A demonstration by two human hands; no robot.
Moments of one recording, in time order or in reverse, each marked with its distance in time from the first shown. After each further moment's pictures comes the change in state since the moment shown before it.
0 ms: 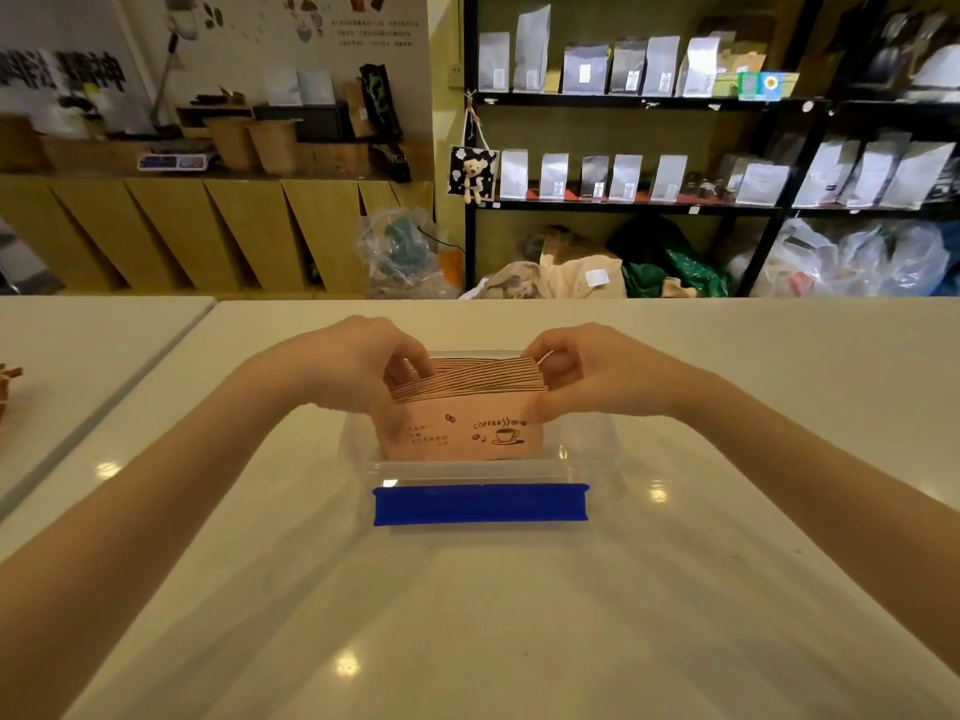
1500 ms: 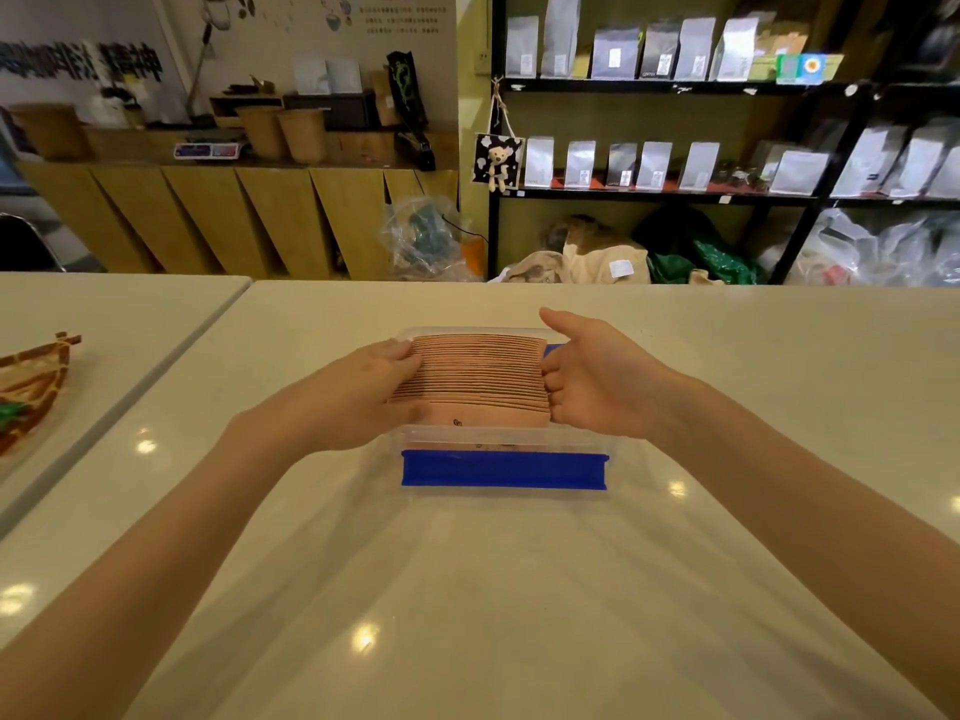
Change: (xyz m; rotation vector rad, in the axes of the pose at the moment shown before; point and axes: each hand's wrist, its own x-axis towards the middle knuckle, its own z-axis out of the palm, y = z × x) left_hand -0.027 -0.015 0.042 0.137 0.123 0.002; right_hand -0.006 -0.031 0.034 1.121 -0.118 0.425
